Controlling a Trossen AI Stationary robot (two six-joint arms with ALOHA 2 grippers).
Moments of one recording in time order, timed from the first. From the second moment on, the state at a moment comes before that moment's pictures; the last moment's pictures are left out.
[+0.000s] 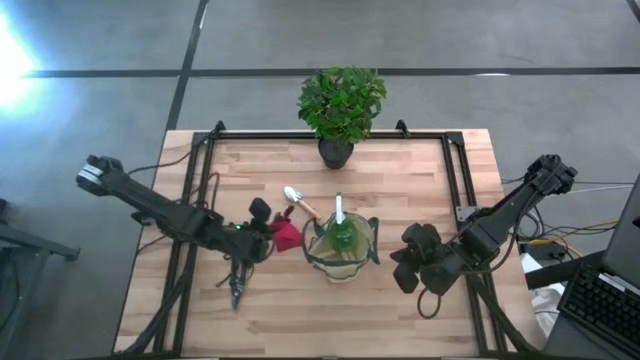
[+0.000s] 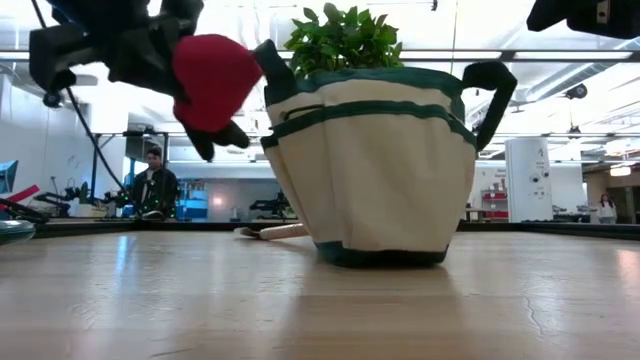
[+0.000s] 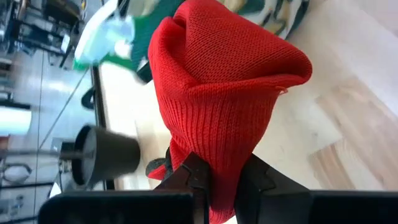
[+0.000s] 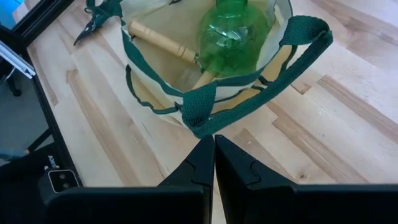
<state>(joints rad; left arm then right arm) -0.42 1.11 0.76 -0.42 -0.56 0.46 0.68 1.29 1.09 -0.86 0.55 1.35</state>
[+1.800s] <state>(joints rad) -0.12 1.45 0.69 0.72 0.18 0.08 0.68 1.29 1.09 -0.86 0.55 1.34</state>
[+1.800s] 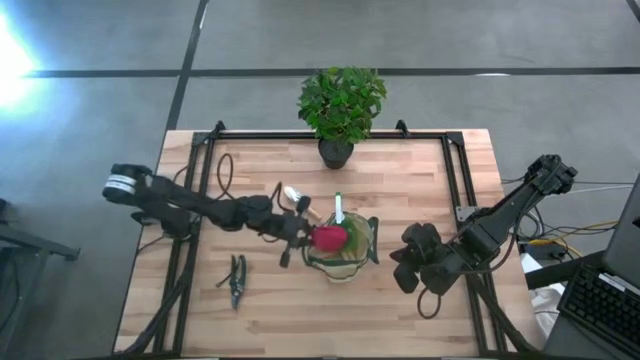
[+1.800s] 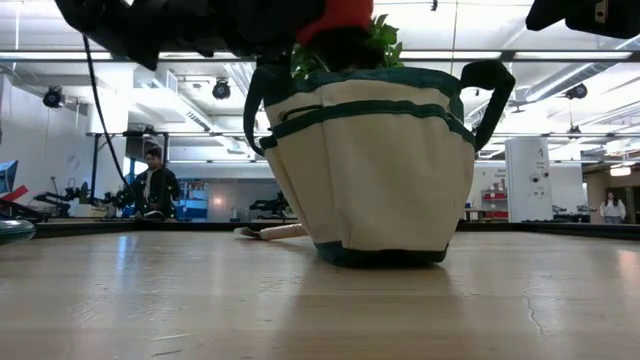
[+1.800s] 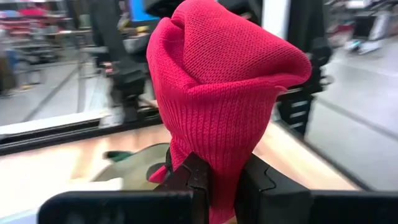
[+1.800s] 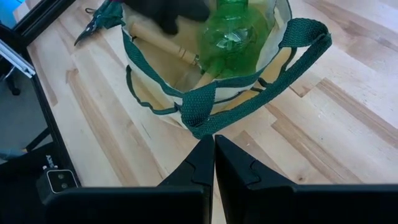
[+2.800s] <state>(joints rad) -0.11 1.67 0.78 0.66 0.22 -0.01 0.68 1.29 1.09 -0.85 0.56 1.34</state>
